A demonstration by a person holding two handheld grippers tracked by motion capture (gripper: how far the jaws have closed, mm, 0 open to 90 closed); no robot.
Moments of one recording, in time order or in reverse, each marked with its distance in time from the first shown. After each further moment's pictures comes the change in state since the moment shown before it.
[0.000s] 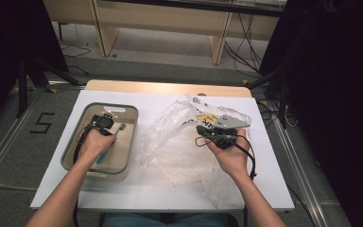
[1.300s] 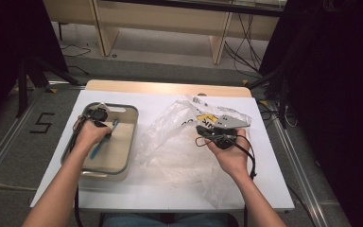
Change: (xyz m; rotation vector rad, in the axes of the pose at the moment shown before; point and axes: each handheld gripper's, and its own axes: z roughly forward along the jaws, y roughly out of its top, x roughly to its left) left arm 0.032 0.017 0.020 0.113 0.004 -0.080; right arm 0.000 0.000 -0.001 -0.003 0.005 -0.001
